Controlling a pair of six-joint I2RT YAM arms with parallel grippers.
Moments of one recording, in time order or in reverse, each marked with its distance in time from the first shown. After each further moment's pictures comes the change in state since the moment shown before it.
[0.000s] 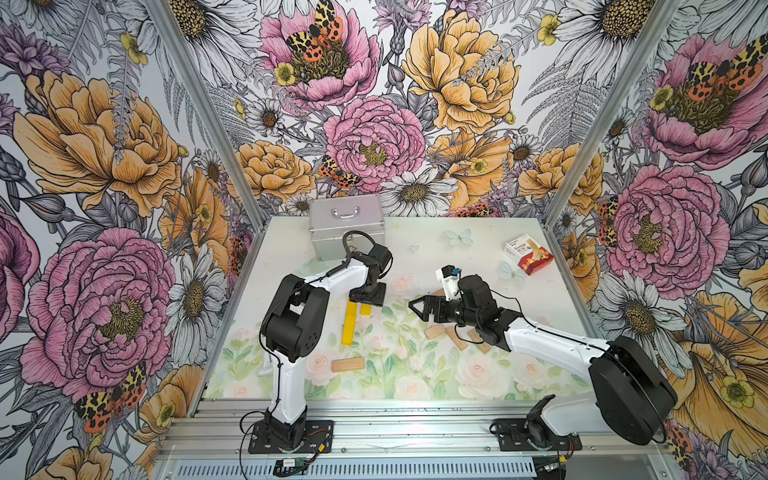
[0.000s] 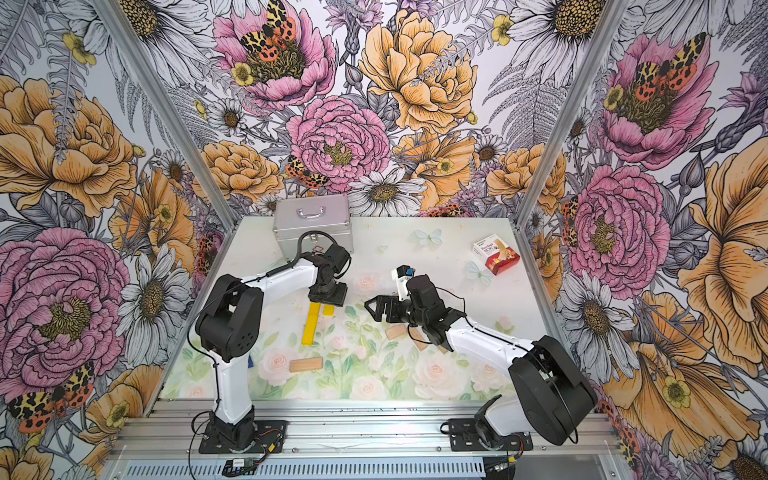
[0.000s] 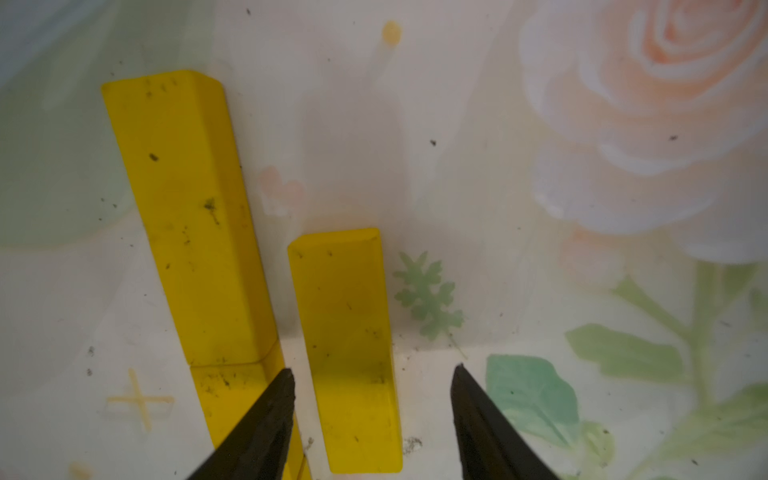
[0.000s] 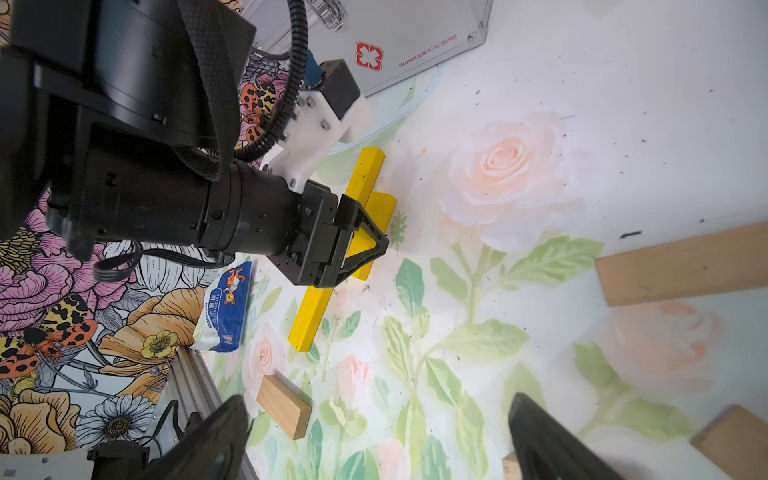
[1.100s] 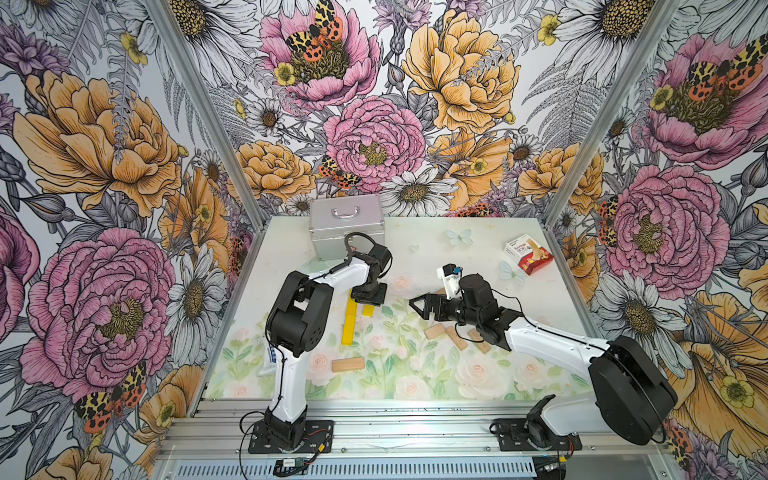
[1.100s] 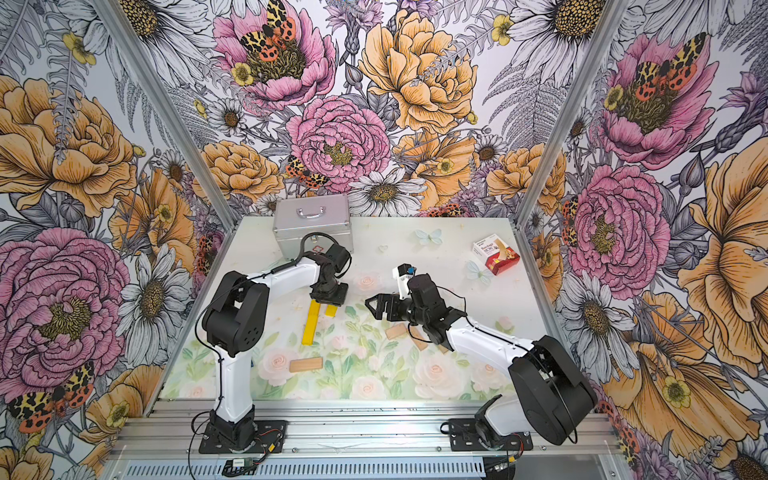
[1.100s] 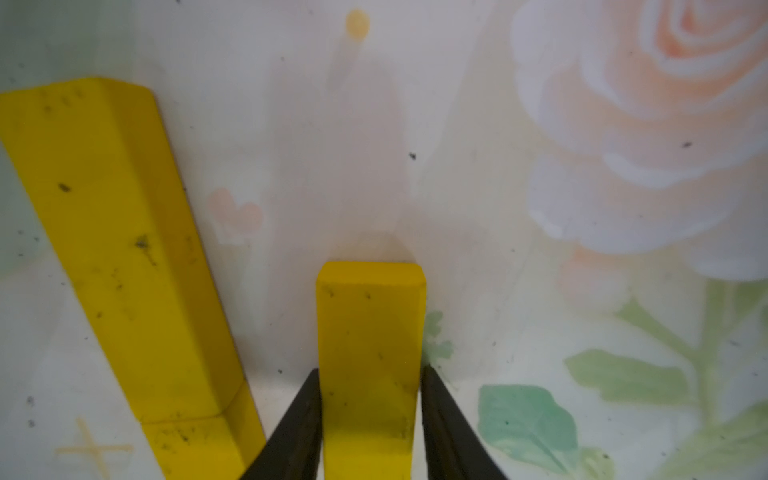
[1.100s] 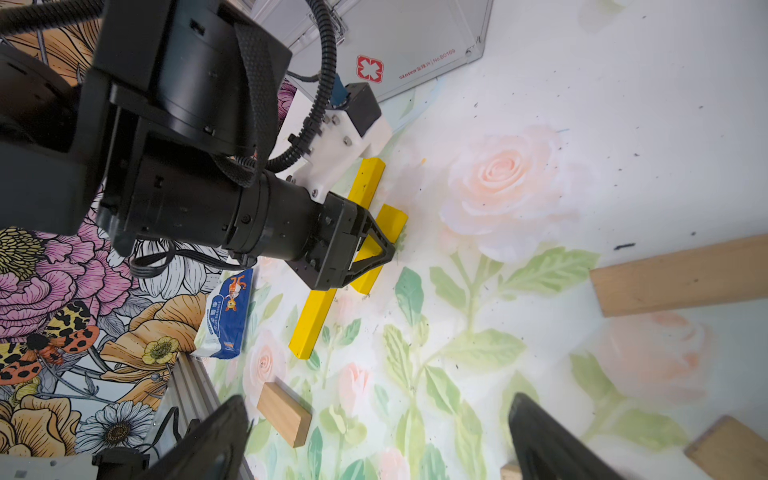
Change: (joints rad) left arm 0.008 0.046 0.034 0.001 0.065 0.034; right arm -0.009 0.001 0.000 0.019 0.000 0.000
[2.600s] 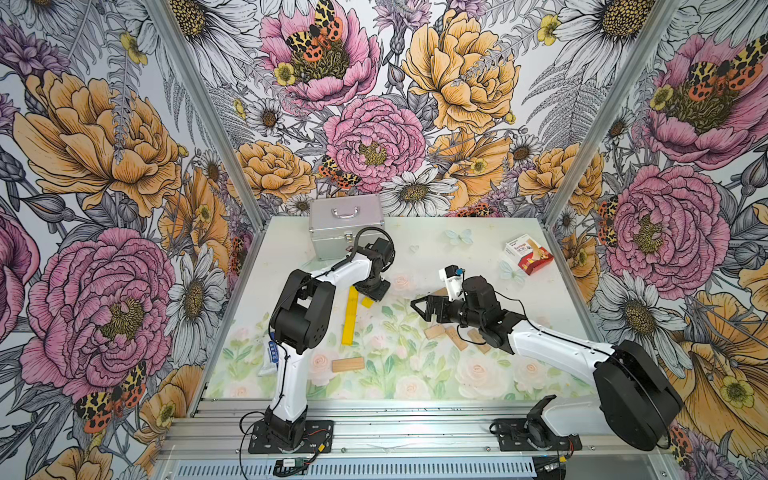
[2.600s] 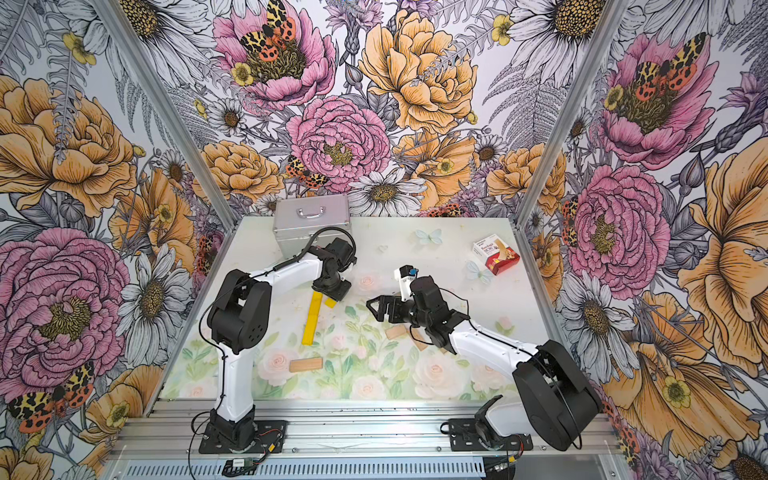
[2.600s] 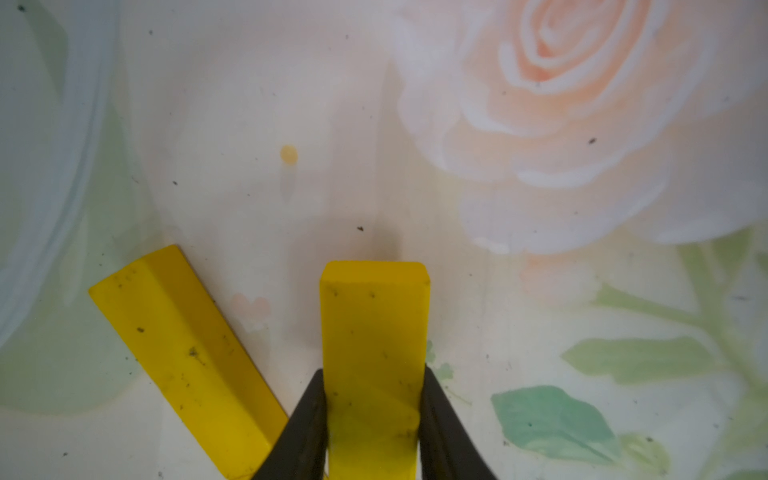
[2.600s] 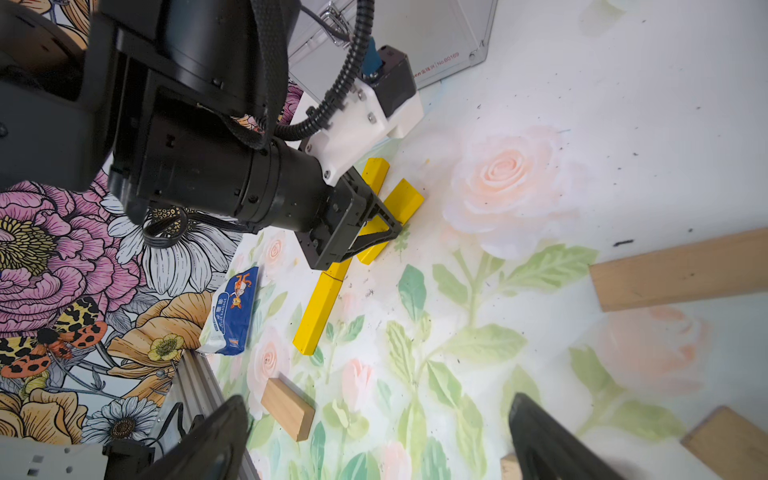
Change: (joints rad) left arm -0.003 0.035 0.091 -0.014 -0.047 0.360; right arm -0.005 -0.038 -0.033 0.016 -0.007 0.000
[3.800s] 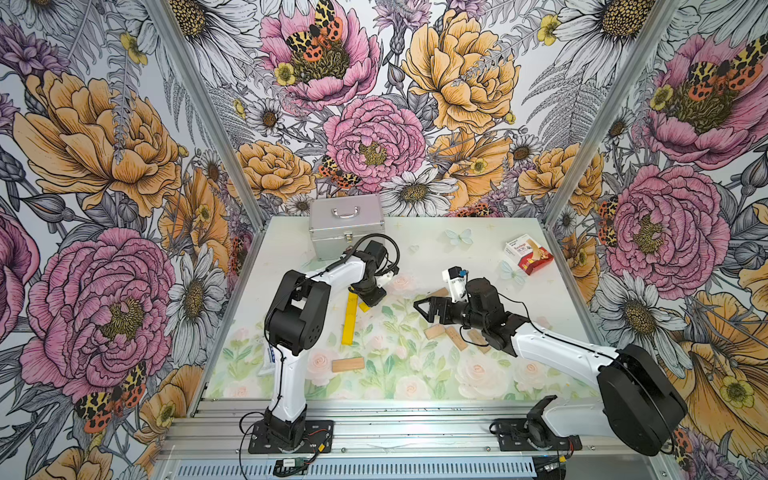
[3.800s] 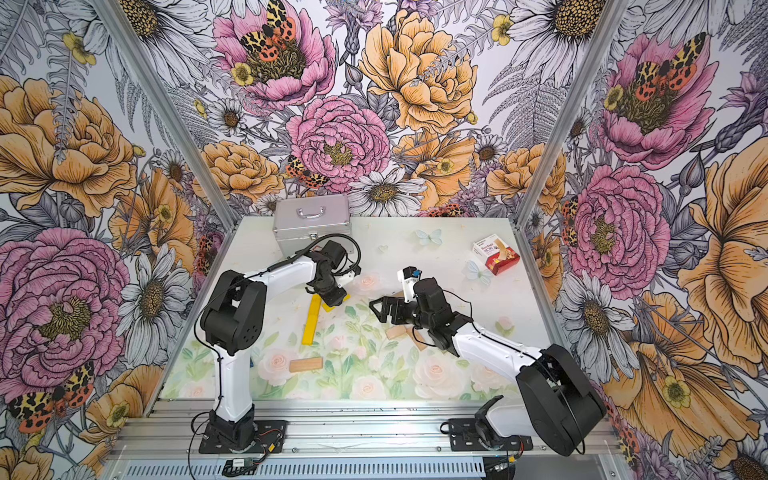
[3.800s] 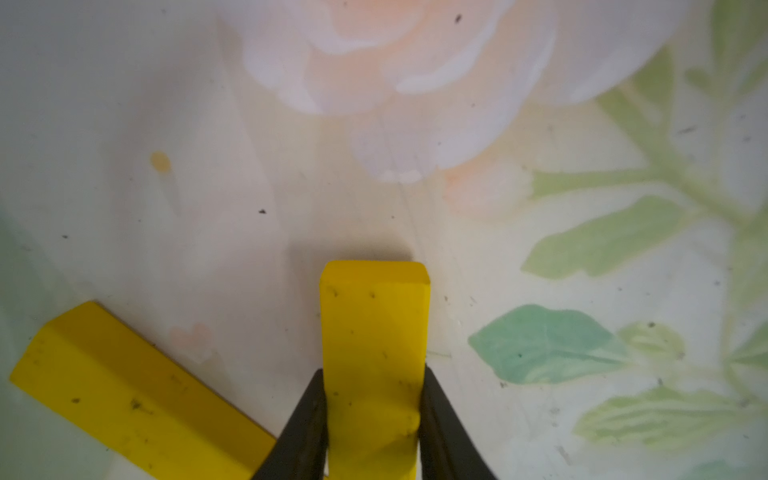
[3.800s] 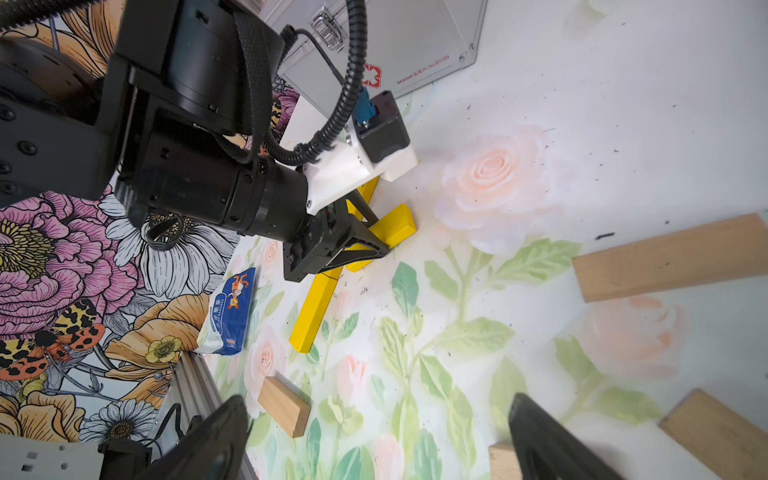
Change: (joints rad) left arm 0.036 -0.034 -0.080 0.027 0.133 0.331; right arm -0.008 -0.023 -0.027 0.003 0.000 0.000
